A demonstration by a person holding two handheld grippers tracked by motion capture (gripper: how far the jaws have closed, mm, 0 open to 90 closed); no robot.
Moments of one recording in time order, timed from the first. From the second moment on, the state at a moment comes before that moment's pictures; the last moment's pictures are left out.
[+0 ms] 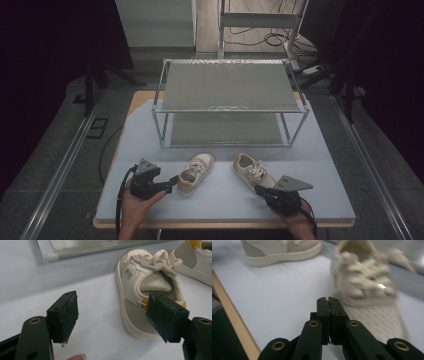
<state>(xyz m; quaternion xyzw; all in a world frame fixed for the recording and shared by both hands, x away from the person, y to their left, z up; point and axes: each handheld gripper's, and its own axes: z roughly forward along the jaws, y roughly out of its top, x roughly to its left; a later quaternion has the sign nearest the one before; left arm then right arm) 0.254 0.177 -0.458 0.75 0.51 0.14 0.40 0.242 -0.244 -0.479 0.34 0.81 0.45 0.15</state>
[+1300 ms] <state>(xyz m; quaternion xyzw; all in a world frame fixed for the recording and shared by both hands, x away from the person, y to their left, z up) 0.255 0.178 -0.459 0.75 0.51 0.14 0.40 0.255 -0.280 -0.486 0.39 0.80 0.44 0.13</state>
